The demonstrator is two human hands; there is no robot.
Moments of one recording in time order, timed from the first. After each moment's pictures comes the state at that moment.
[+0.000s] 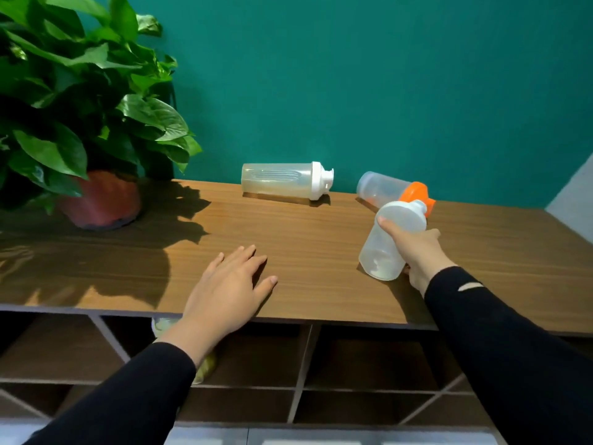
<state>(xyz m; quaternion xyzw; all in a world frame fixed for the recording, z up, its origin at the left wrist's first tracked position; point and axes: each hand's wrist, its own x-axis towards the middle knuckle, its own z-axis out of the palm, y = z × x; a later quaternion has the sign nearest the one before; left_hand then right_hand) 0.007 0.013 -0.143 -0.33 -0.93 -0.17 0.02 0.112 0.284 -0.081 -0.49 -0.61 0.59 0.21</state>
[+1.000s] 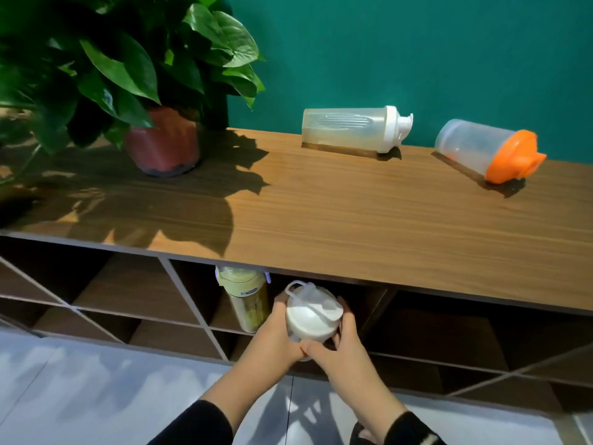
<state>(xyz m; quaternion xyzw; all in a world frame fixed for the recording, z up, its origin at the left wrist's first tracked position) 0.063 -0.051 -0.273 -0.17 -0.82 -0.48 -0.27 0.147 0.079 -0.260 -0.25 -0.71 0.66 -0.03</state>
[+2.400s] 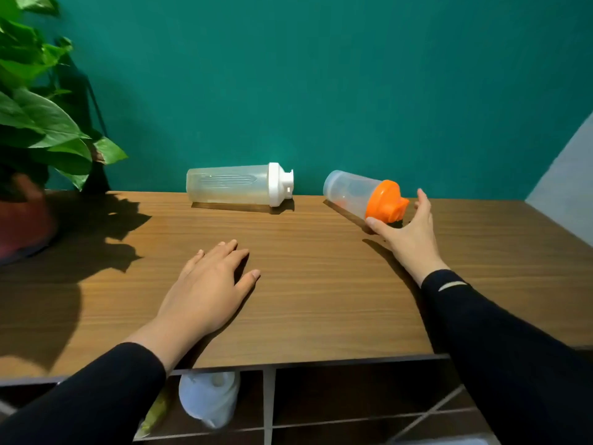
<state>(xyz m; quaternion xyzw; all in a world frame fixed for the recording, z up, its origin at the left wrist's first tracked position) -0.030 0.095 -0.151 -0.34 -0.93 -0.15 0.02 0.095 0.411 -0.134 -0.35 -0.80 0.38 0.32</state>
